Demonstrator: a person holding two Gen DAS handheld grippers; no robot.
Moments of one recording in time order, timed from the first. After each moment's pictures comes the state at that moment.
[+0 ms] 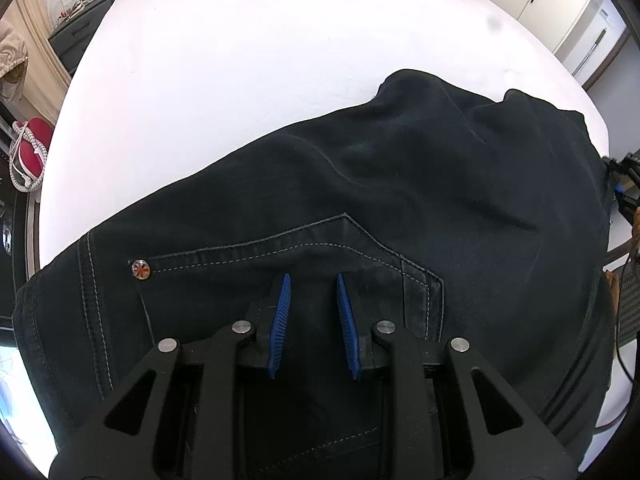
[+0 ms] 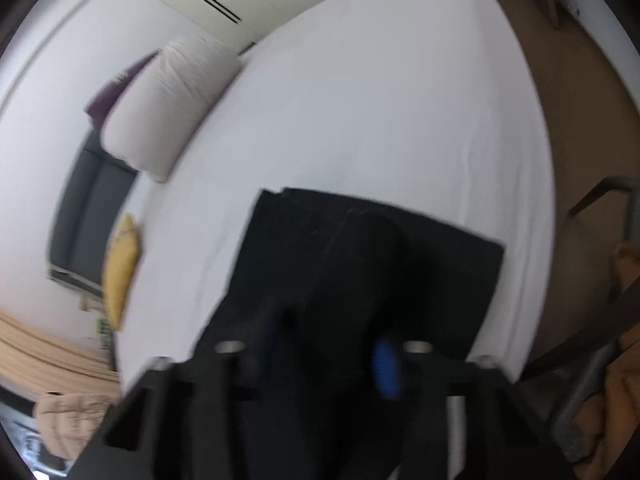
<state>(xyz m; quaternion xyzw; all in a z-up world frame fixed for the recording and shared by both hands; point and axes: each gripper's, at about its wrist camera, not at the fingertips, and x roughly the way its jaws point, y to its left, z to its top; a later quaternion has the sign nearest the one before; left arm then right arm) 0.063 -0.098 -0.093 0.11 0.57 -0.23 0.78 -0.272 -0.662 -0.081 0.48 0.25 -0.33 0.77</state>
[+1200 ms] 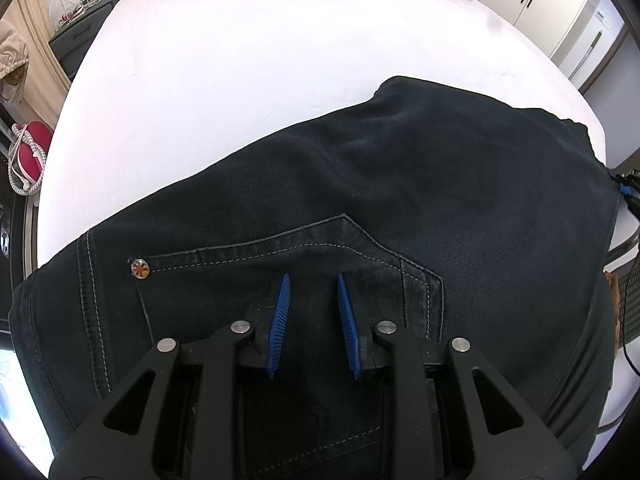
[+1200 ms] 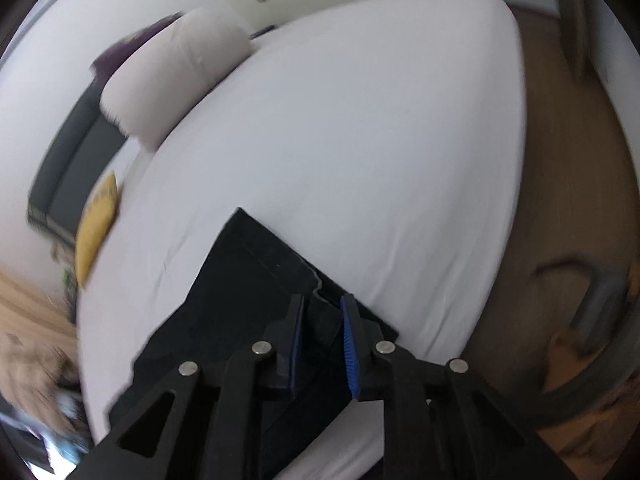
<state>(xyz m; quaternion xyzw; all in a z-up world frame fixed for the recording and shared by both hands) 0.053 -0.080 -0.104 0.10 0.56 -0.24 0.79 -0.309 -0.707 -0.054 0.37 0.32 -0.32 0.81</state>
